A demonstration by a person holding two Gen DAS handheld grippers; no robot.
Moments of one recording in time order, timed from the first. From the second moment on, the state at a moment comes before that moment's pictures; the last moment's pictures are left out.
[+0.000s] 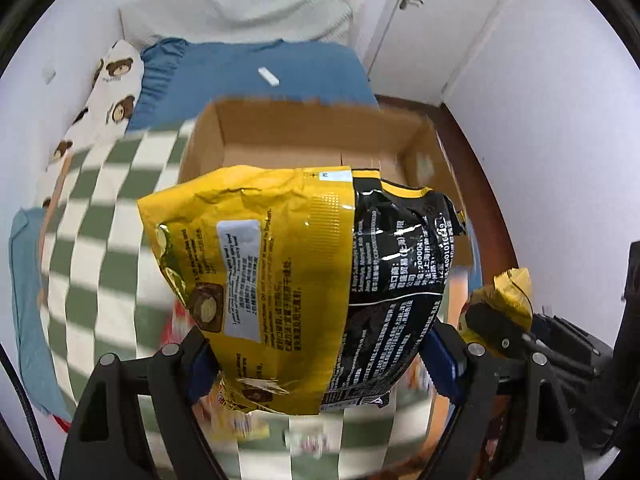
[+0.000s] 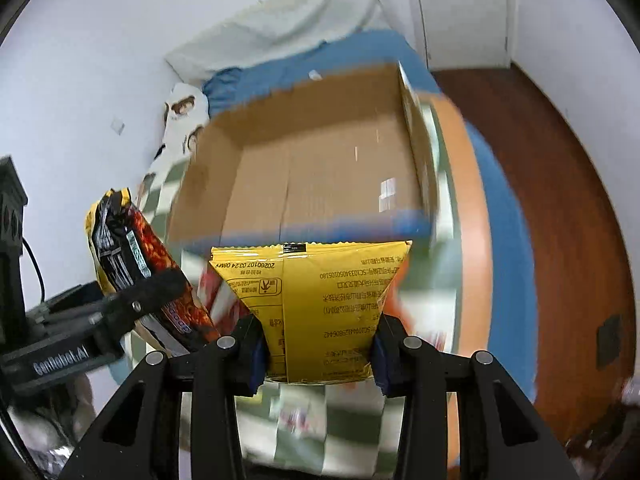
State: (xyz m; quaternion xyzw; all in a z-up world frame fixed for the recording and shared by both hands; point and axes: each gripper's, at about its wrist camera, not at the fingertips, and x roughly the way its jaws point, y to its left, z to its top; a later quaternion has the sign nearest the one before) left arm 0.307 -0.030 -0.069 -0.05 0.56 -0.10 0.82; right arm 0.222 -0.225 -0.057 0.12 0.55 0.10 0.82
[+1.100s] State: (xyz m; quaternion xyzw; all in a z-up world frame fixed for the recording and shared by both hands) left arm 0.526 -0.041 -0.210 -0.02 0.67 -0.02 0.74; right arm 0.468 -0.245 -0.190 0.03 0.69 0.10 0.71
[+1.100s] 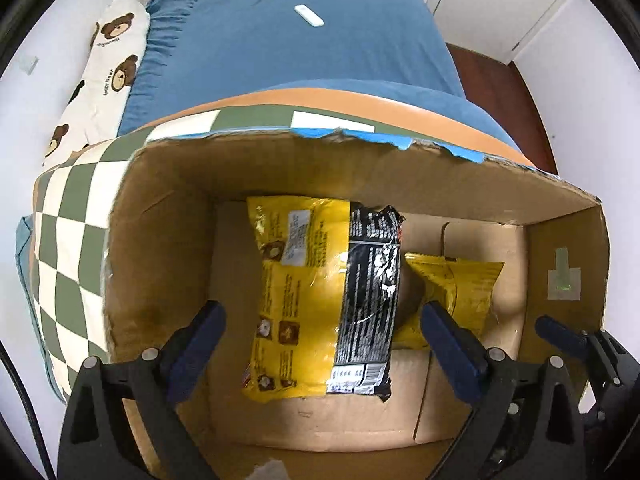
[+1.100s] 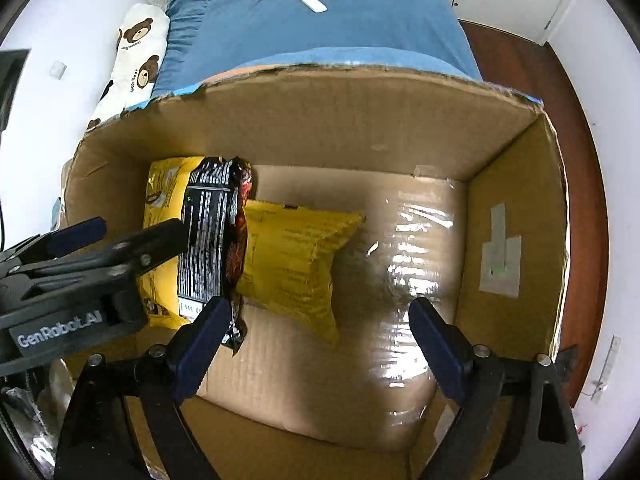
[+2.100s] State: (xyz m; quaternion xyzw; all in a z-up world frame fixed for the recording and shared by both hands) left arm 0.365 -0.004 -0.093 -0.02 0.52 -0.03 0.86; right arm 0.334 -0.190 -0.076 0.03 0.55 0.06 0.83
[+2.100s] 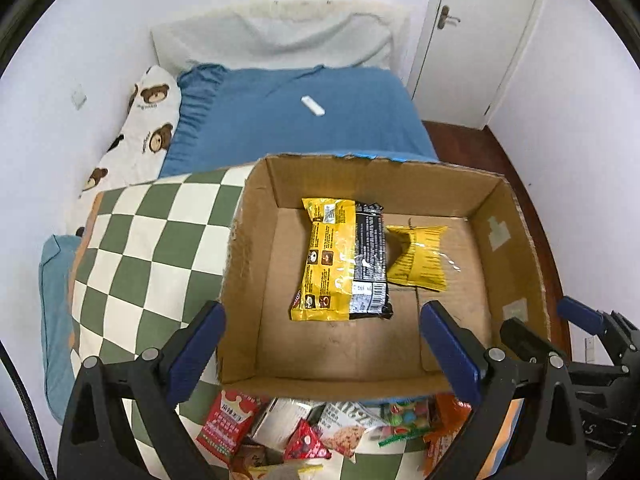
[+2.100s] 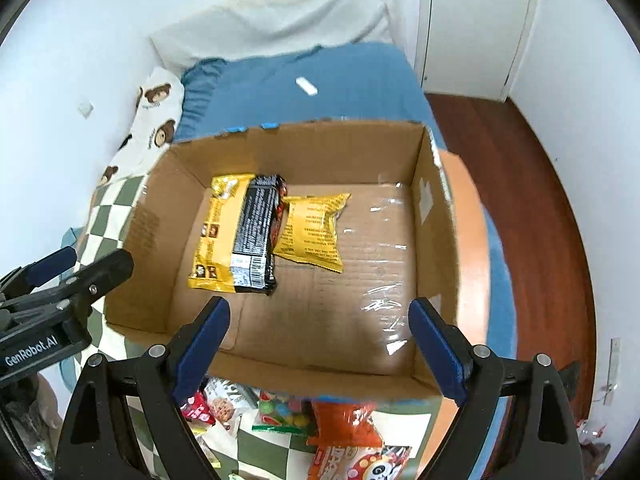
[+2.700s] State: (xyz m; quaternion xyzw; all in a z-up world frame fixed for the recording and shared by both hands) left arm 0.256 0.065 -0.143 -0.04 0.58 0.01 0.81; right arm 0.224 -0.193 -0.084 0.12 0.56 0.09 0.81
